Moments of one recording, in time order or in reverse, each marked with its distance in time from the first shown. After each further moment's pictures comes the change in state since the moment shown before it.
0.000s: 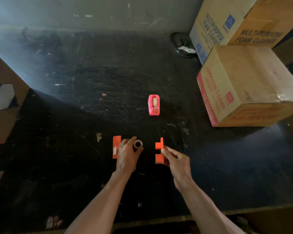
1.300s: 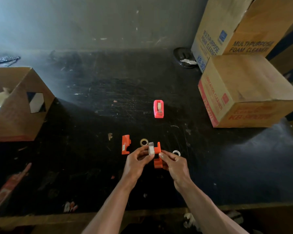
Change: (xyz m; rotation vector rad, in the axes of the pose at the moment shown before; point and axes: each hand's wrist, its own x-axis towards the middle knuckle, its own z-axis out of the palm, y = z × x) left_hand -0.085 0.020 -0.027 -0.774 -0.193 -0.145; right_hand -0.049 0.012 -0.005 0.037 -0.139 -0.099
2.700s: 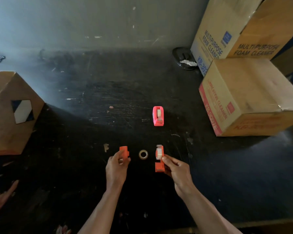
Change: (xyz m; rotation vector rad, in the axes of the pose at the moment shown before) left_hand 0.066 -0.012 -0.053 0.446 0.356 -0.009; right_hand 0.047 -0.027 0.008 0.118 0.030 0.211
